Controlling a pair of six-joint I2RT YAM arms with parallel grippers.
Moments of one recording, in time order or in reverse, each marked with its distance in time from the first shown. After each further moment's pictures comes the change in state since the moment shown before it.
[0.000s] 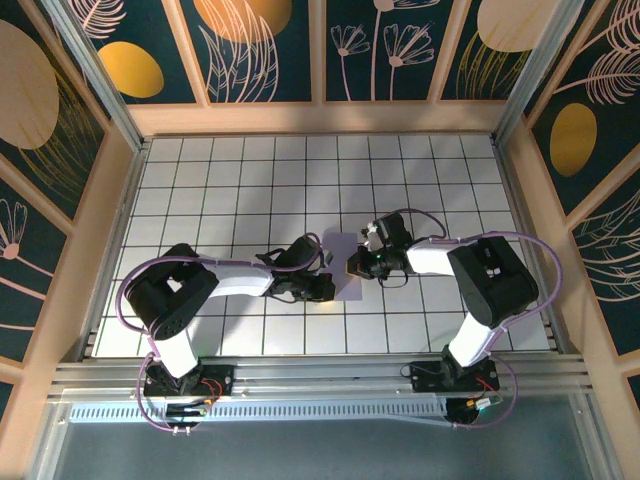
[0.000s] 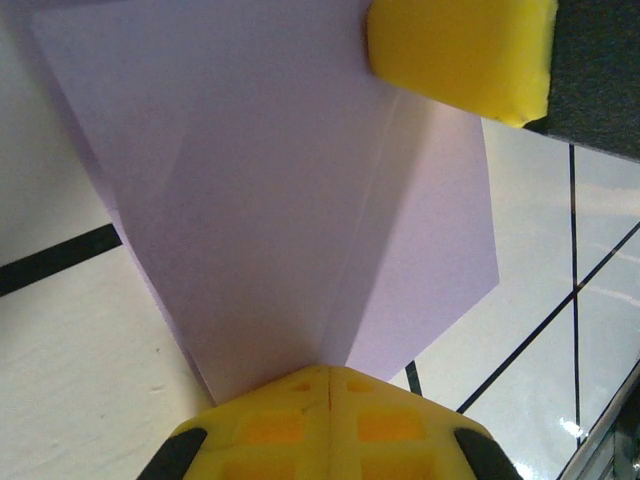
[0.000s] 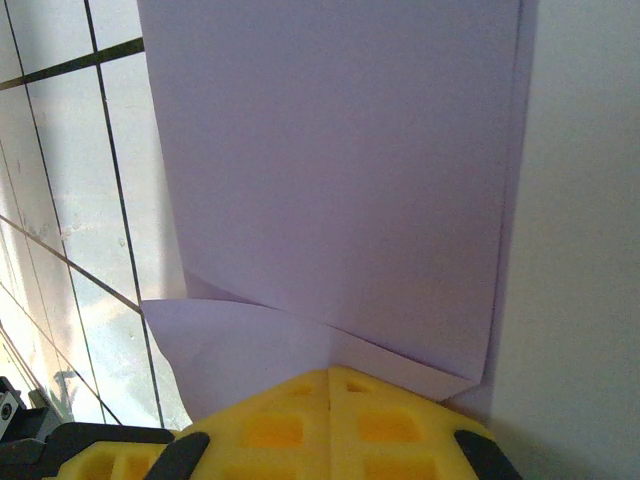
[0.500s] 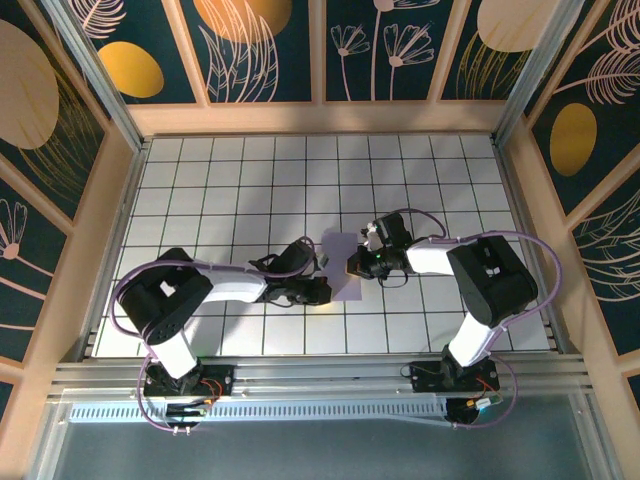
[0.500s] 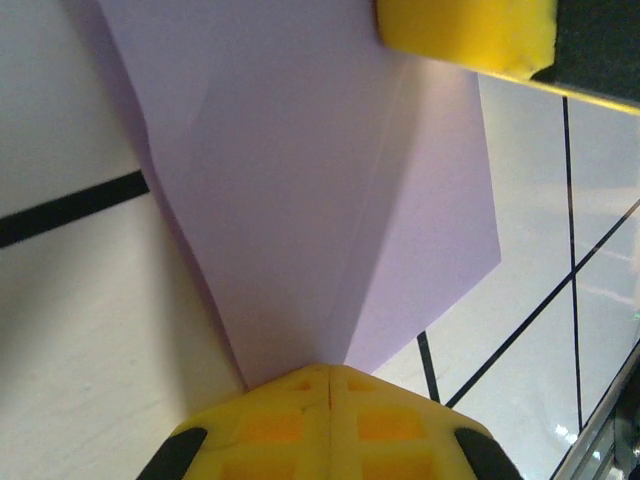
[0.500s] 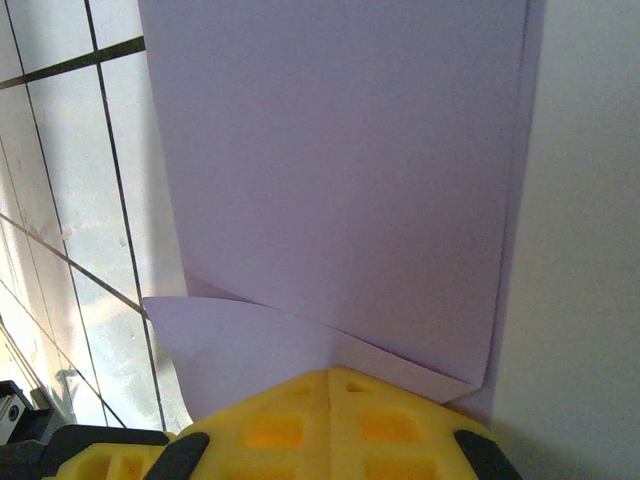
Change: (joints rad) left arm -0.003 -0.053 -0.095 0.080 0.005 -0.012; right arm 0.000 0.006 0.005 -0.001 -0.007 -0.001
